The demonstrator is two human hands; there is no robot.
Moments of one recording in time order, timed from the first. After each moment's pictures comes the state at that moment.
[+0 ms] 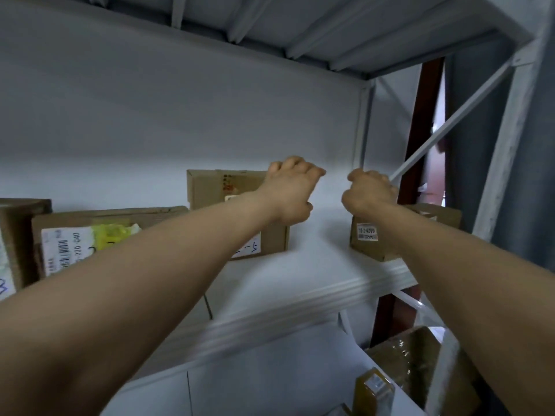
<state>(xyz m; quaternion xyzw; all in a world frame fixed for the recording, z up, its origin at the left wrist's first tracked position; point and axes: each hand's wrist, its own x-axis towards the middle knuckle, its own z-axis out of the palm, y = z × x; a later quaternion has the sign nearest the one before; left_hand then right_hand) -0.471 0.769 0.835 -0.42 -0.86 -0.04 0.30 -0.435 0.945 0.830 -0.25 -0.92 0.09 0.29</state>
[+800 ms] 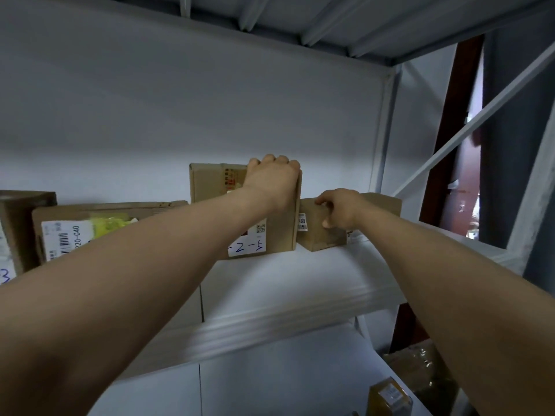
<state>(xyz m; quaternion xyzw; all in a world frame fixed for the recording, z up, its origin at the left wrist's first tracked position) -0.490 0.766 0.834 -0.27 -0.91 0.00 0.32 -0.491 0.949 0.801 -0.04 -0.99 0.10 0.13</state>
